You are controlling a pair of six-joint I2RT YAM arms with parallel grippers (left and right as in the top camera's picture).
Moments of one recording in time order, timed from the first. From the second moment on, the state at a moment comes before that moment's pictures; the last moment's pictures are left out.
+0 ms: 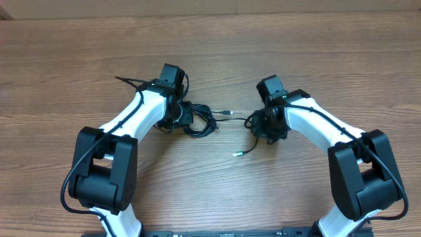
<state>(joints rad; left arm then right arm) -0.28 1.90 1.22 -0.72 0.14 -0.36 0.36 1.83 1.11 -0.75 -0.13 0.56</state>
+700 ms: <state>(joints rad) -0.25 1.90 1.23 -0.73 0.34 -0.15 0.36 1.83 1.11 -0.56 -0.50 0.37</state>
